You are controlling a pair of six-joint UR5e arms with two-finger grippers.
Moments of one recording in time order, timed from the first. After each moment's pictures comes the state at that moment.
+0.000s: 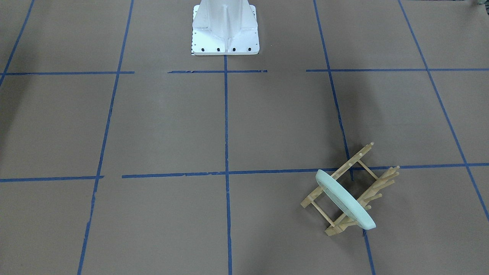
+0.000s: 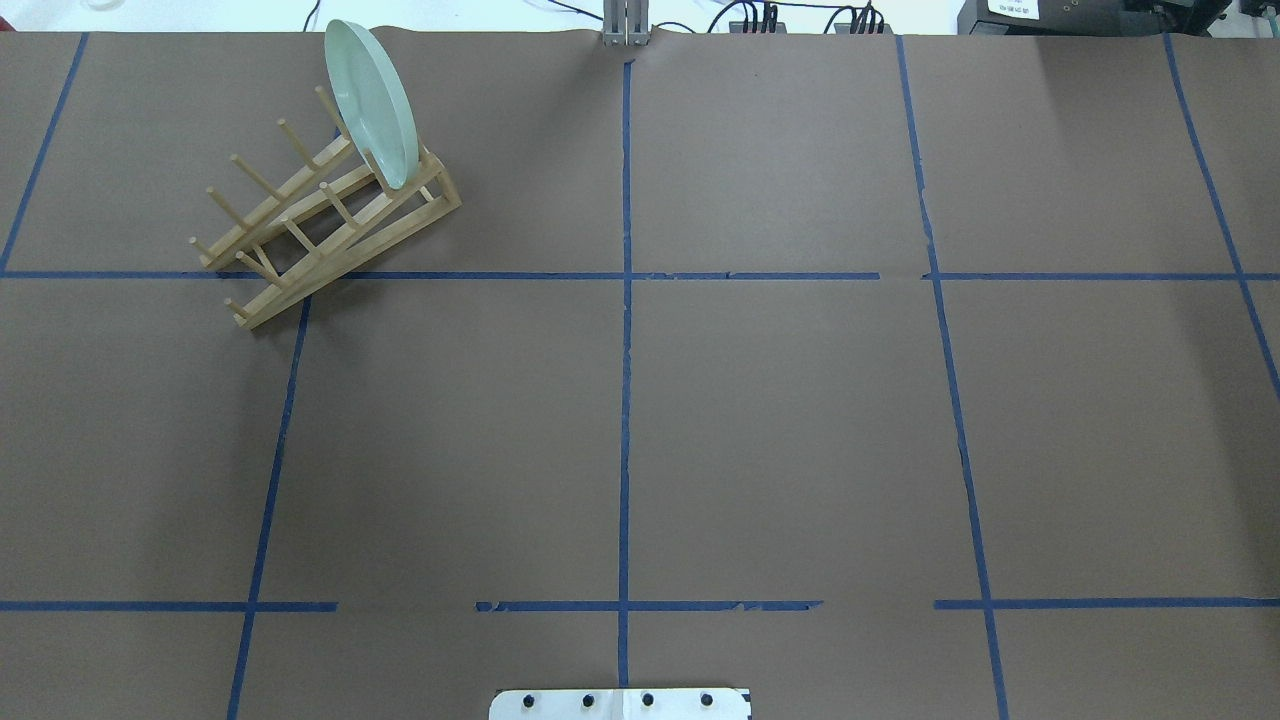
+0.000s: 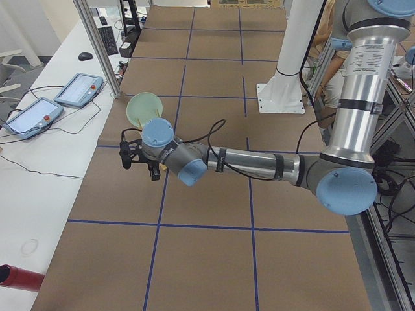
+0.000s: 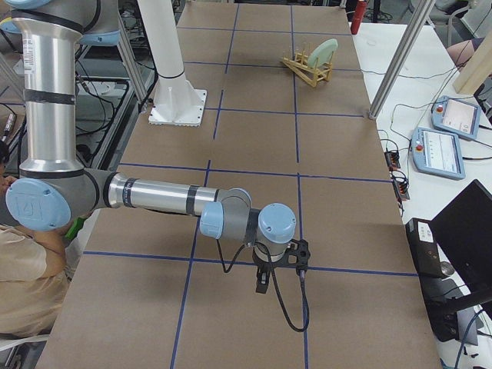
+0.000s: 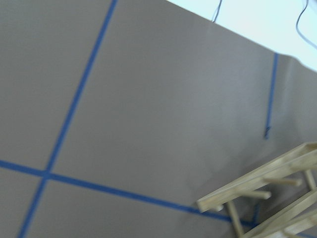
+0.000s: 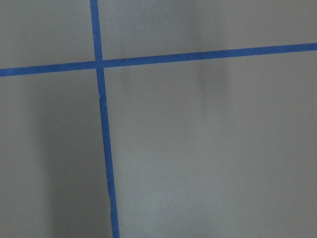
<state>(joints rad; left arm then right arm) -1.41 -1.80 -1.47 -2.31 -2.49 -1.17 1.62 -1.63 1.56 -1.62 2.32 -0.02</state>
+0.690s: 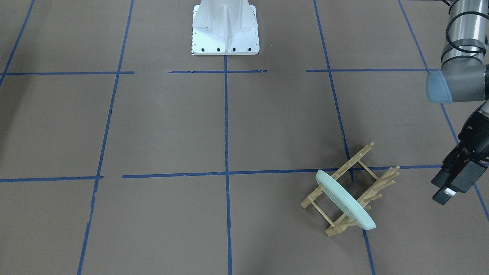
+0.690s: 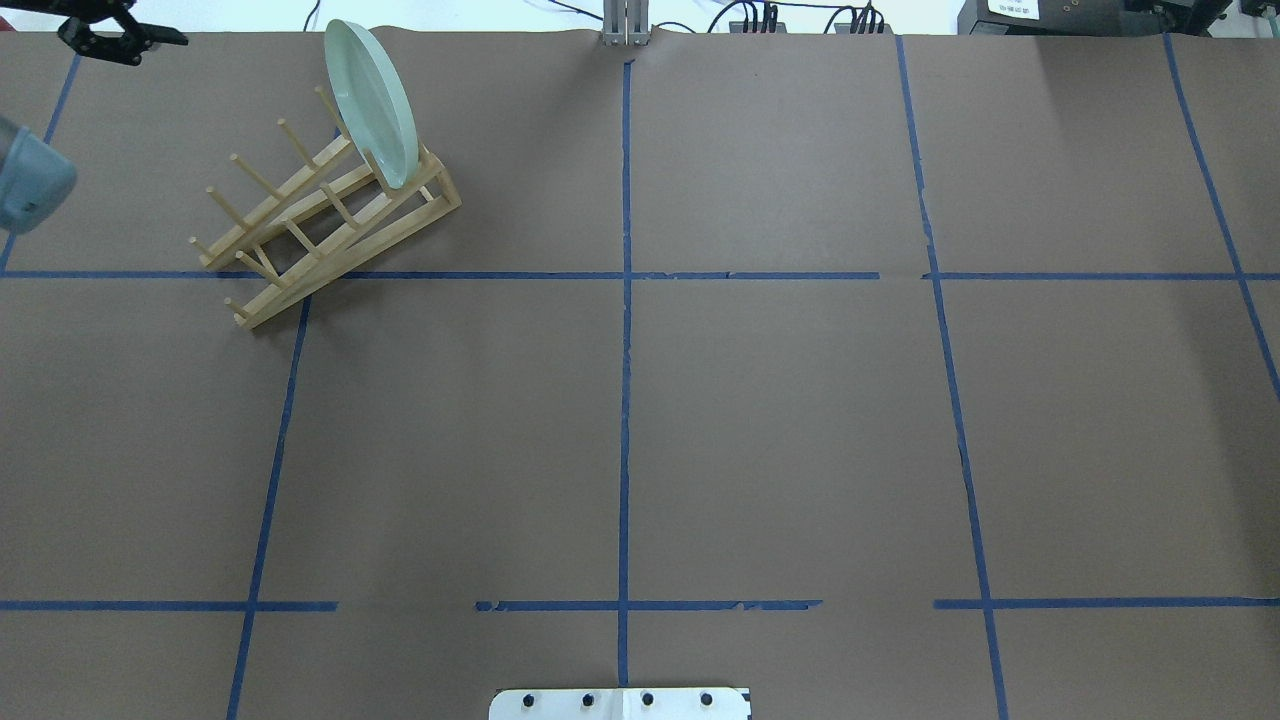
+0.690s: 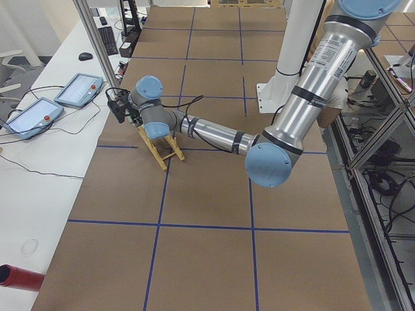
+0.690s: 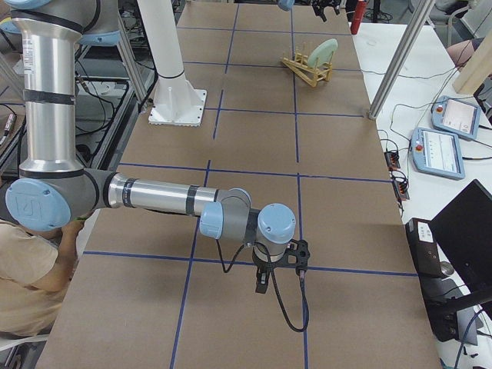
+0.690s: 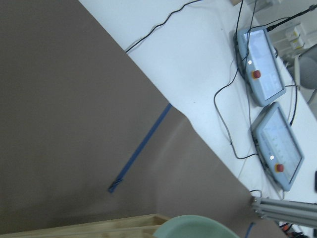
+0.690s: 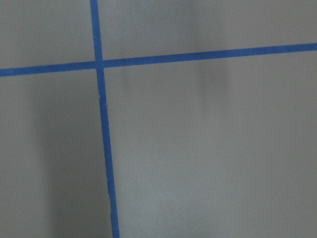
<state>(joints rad) -1.19 -2.09 -1.34 -2.60 -2.06 -1.94 1.62 -1.63 1.56 -1.62 2.32 -0.02</state>
